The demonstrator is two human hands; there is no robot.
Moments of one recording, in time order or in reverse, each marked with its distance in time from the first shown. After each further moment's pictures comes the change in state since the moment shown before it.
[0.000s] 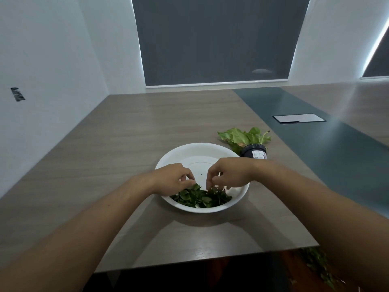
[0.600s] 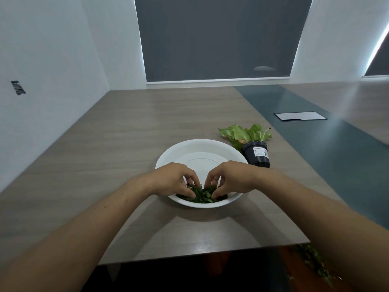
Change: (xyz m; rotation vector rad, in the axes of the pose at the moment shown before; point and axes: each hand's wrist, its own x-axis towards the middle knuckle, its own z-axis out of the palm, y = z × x) left_hand -0.008 -0.001 0.010 -0.180 0.005 0.094; right_hand 0.004 0.017 0.028 -0.018 0.063 -0.055
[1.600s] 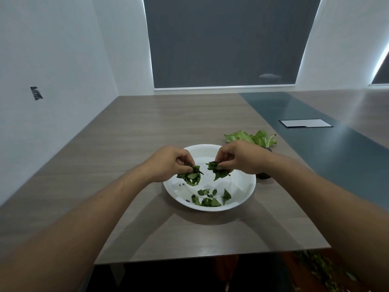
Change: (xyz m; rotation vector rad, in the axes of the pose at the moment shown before) left_hand -0.007 -0.007 -0.037 -0.192 0.337 -0.036; right_hand 0.002 0.002 -0.050 0.061 0.293 -0.050
